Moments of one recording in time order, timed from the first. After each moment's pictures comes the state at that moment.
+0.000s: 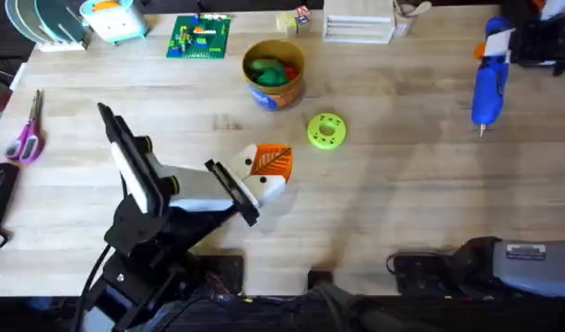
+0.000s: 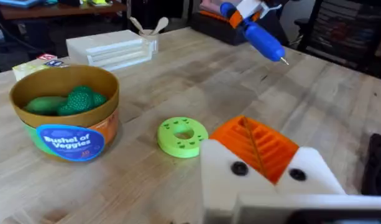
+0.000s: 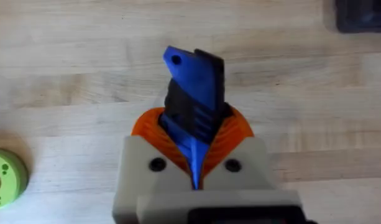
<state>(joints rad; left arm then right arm) -0.53 0.01 0.01 -0.06 0.36 -0.11 -0.35 1.56 1.26 -0.69 -0.17 -0.23</state>
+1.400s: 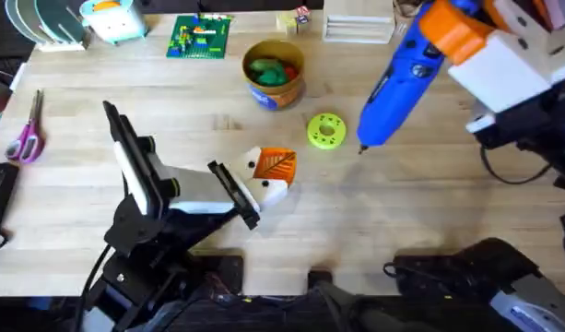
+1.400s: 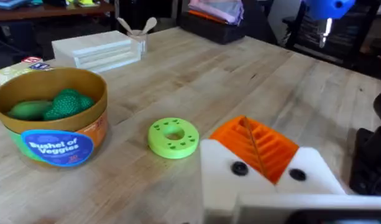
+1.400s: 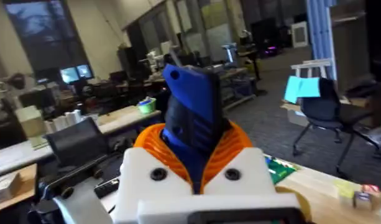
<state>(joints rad) -0.53 0.01 0.01 -0.05 0.41 -0.11 0.34 0.53 0.49 0.40 -0.49 0.38</state>
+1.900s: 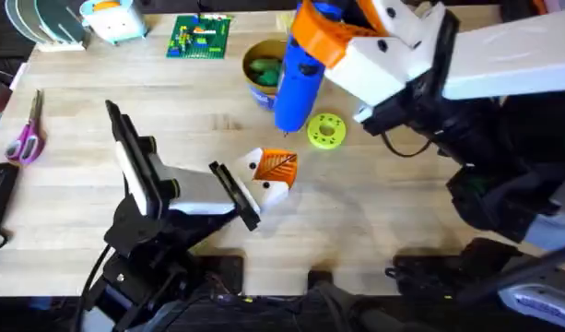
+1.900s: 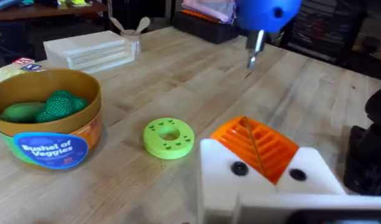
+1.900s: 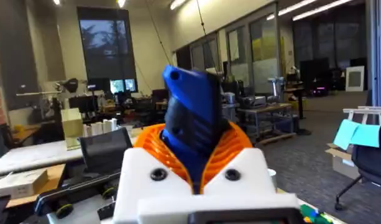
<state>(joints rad) -0.53 0.01 0.01 -0.05 0.43 -0.11 0.70 1.03 0.49 1.05 -0.35 0.25</state>
